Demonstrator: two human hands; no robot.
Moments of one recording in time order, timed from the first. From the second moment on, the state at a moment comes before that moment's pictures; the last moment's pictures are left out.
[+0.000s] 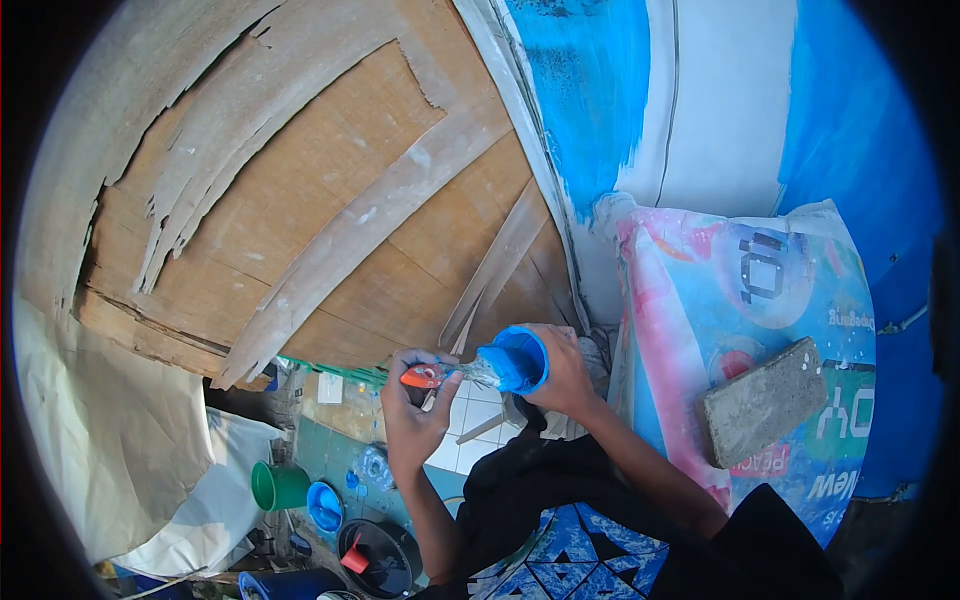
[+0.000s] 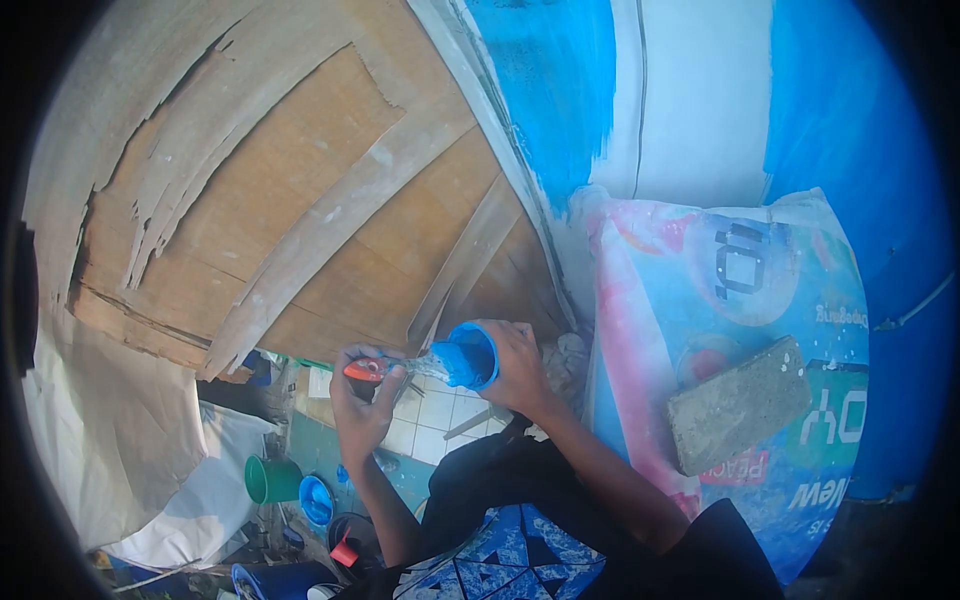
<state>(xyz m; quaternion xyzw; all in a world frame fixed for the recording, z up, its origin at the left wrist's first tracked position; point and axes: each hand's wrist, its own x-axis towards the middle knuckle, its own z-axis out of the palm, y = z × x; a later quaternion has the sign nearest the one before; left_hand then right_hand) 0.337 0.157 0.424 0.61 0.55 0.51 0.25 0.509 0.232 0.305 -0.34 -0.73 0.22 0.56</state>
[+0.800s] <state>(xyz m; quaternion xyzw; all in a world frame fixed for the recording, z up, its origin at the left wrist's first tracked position) 0.386 0.115 0.410 0.65 0.57 0.49 0.13 0.521 0.194 0.286 -0.28 -0.75 0.19 0.57</state>
